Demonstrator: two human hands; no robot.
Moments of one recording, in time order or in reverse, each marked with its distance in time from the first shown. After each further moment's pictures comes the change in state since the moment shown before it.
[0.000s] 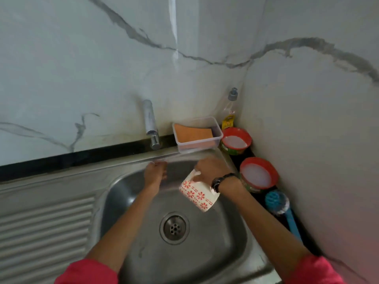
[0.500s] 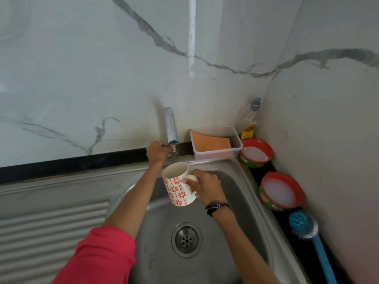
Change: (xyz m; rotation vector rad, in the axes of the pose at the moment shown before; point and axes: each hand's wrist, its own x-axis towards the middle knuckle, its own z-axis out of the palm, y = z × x) left_hand 0.043 0.079 -0.029 0.238 0.098 0.219; right_hand 0.022 -0.052 0.028 0.812 0.193 0.113
